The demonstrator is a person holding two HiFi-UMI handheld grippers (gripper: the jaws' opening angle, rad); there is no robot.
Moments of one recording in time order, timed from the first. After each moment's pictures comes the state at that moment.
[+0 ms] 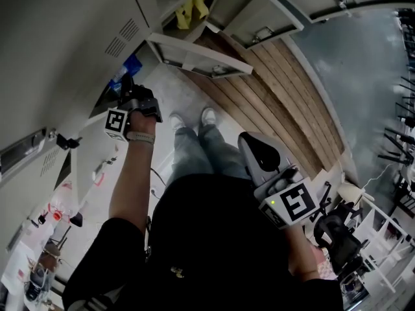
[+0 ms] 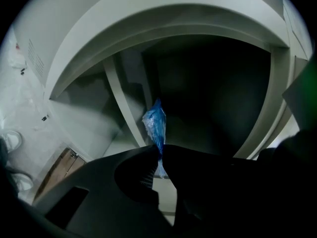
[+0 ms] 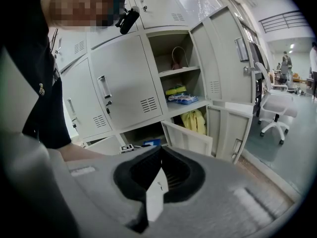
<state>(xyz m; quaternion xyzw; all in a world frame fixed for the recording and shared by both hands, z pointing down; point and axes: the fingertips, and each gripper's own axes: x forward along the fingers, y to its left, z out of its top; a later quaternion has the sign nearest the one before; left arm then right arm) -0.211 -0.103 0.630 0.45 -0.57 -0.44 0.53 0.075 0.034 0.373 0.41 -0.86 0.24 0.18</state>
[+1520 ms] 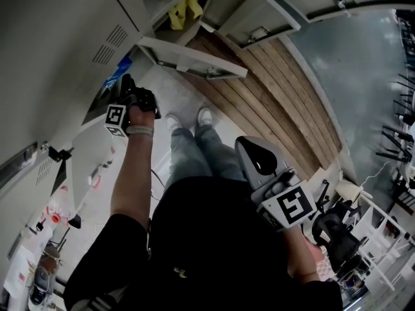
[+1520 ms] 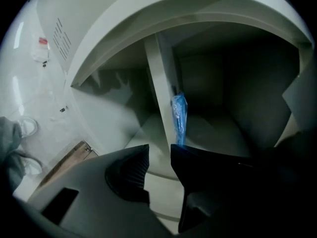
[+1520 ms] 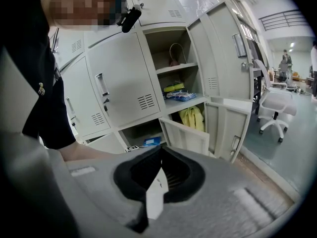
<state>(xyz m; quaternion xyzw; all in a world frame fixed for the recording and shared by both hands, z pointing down) -0.201 -0.105 0.692 0.36 -0.59 -0.43 0.58 0.085 0.032 0.382 0.41 -0.86 0.25 0.20</state>
